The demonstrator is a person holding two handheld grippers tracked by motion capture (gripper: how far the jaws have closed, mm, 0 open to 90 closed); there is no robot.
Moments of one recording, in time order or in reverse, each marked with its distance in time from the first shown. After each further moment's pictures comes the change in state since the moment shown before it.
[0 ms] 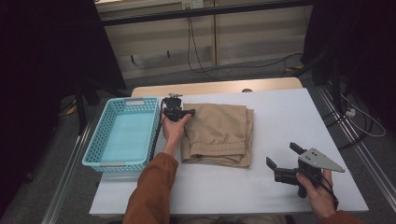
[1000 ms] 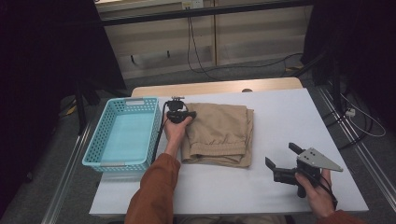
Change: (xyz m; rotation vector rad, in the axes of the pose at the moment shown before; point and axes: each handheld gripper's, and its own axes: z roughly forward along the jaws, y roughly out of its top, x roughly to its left) left arm -0.009 -0.008 0.011 0.008 -0.092 -0.034; right arm 0.001 -0.001 0.002 0.010 0.003 -0.005
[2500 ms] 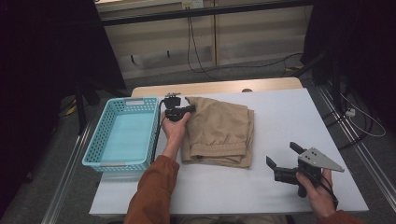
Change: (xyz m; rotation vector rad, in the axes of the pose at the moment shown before) left arm -0.013 0.012 -0.038 -0.148 -0.121 -0.069; right arm -0.001 0.001 -0.001 -0.009 -0.011 0.004
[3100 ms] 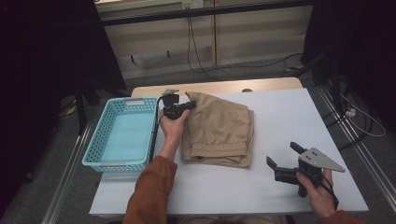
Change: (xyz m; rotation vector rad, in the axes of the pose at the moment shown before) left arm -0.012 0.011 -0.017 -0.056 -0.050 0.032; right arm 0.000 0.000 -0.001 -0.004 0.002 -0.004
